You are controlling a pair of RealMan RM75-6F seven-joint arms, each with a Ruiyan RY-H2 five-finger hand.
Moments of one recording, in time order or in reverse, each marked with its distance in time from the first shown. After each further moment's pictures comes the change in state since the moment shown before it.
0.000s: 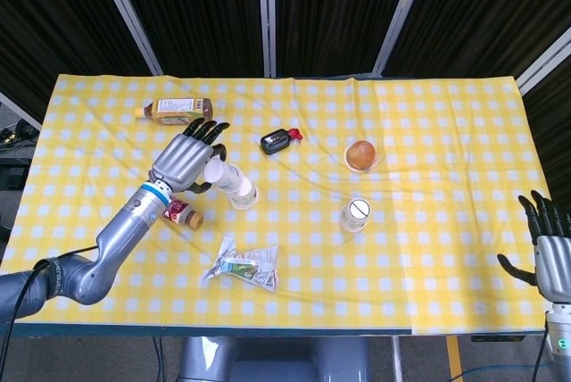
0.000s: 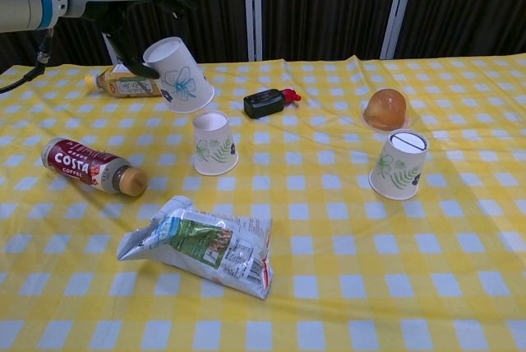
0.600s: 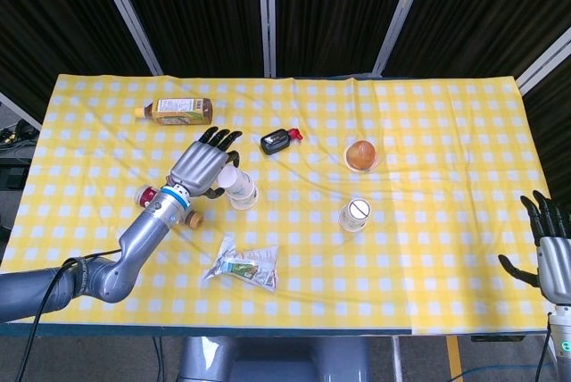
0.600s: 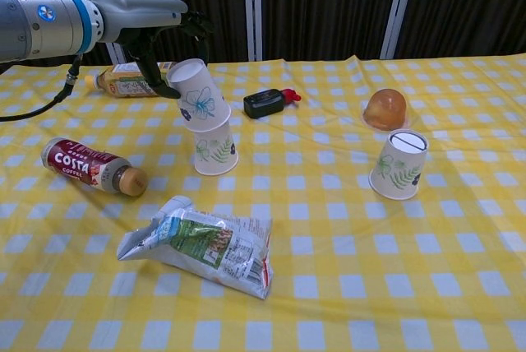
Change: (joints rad) left arm -0.064 -0.102 0.023 0.056 -0.113 0.012 0.058; right arm -0.007 0.014 -0.003 -0.011 -0.013 0.011 0.024
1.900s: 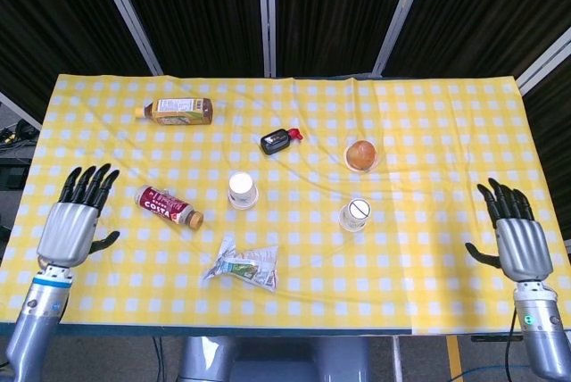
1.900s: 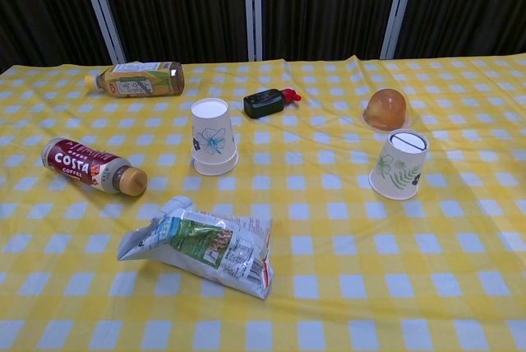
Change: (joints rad) left arm 0.615 0.099 0.300 -0.080 0.565 0.752 -0.189; right arm 0.120 -0.036 0.036 -0.084 0.043 -0.146 -0.162
